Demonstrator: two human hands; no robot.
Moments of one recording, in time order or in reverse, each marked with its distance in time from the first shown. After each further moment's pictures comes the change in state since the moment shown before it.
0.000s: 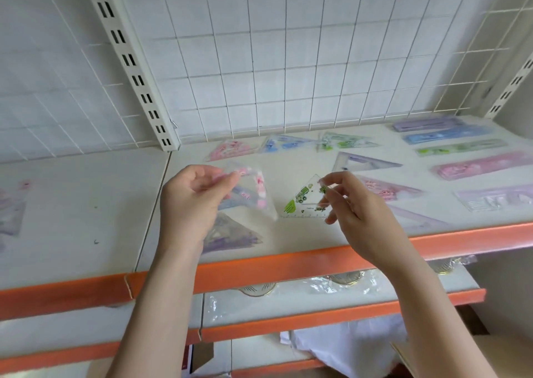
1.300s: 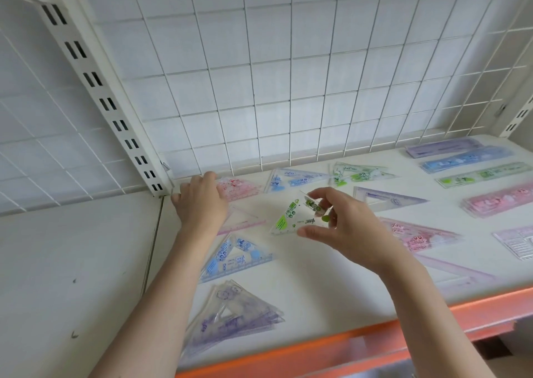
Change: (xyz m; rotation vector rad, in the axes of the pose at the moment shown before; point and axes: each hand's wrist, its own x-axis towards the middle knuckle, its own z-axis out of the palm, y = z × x) left_hand 0.152 -0.051 0.037 1.198 -0.131 0.141; right_hand 0.090 0.009 0.021 -0.182 -0.102 0.070
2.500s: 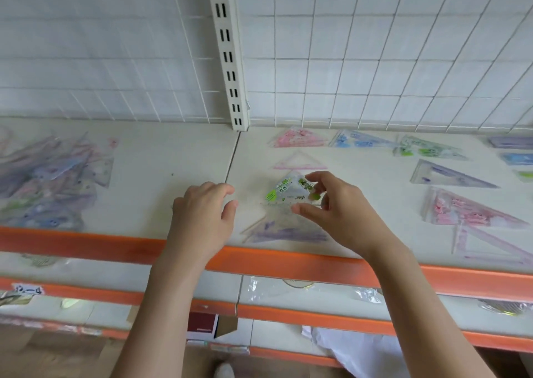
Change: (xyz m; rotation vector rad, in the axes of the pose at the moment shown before) left_hand -0.166 -0.096 -0.056 -0.046 0.041 -0.002; right_hand -0.040 -0.058 0.071 0.048 -0.139 -0.233
